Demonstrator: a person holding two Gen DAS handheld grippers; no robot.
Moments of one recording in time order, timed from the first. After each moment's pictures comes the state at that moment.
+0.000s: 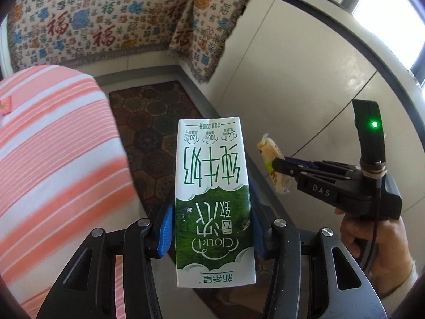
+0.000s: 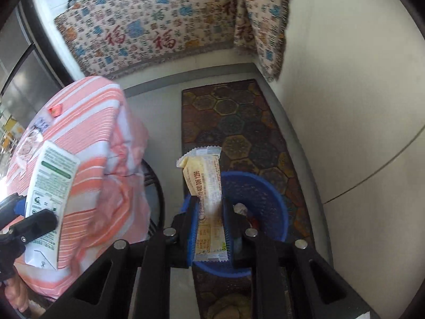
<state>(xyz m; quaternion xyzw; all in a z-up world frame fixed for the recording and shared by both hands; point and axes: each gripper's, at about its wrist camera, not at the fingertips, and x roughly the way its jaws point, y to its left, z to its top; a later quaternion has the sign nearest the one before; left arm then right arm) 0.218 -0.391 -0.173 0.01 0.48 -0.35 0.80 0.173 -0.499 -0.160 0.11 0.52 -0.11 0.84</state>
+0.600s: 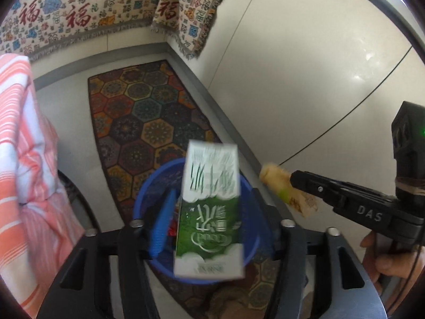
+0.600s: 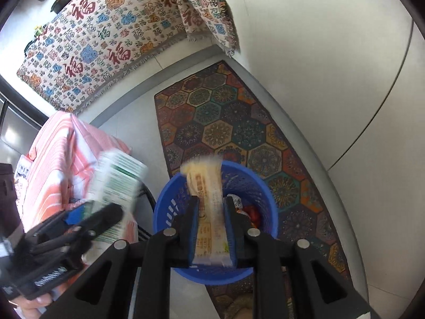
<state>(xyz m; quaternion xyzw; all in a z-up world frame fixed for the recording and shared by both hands) 0.249 -0.490 -0.259 0.03 0.51 -0.35 0.78 0.149 -0.598 -0.231 0.25 0.50 -0.14 0.82</state>
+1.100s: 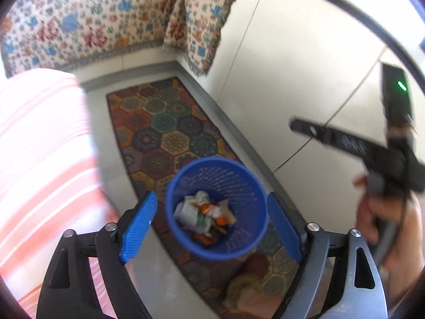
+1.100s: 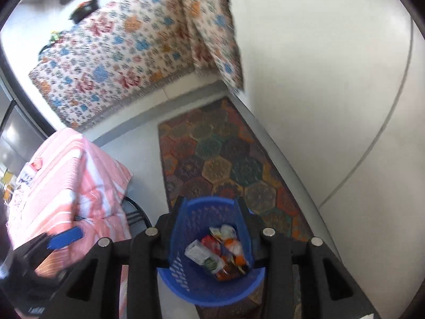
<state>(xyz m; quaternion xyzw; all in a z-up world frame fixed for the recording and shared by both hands) 0.203 -0.399 -0.197 0.05 0.47 -0.34 0.81 0.153 -0.575 -0.176 0.19 0.43 -0.15 0.87</state>
